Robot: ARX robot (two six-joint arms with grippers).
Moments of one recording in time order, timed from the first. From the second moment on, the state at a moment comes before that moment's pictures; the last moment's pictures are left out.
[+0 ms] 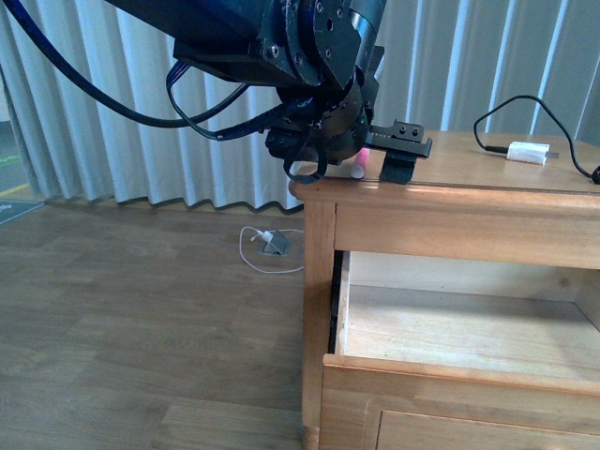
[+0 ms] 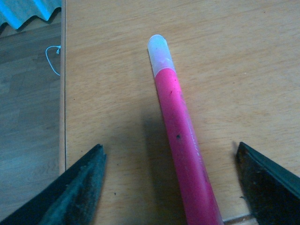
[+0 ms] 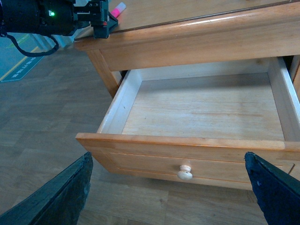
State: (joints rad) left arm -0.49 2.33 2.10 -0.20 -0.21 0.05; right arm 0.00 0.47 0.34 -0.13 -0.20 0.21
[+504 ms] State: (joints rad) left arm -0.46 2.27 1.98 -0.10 -0.16 0.13; right arm 0.00 0.47 0.34 -0.13 -0.20 0.21
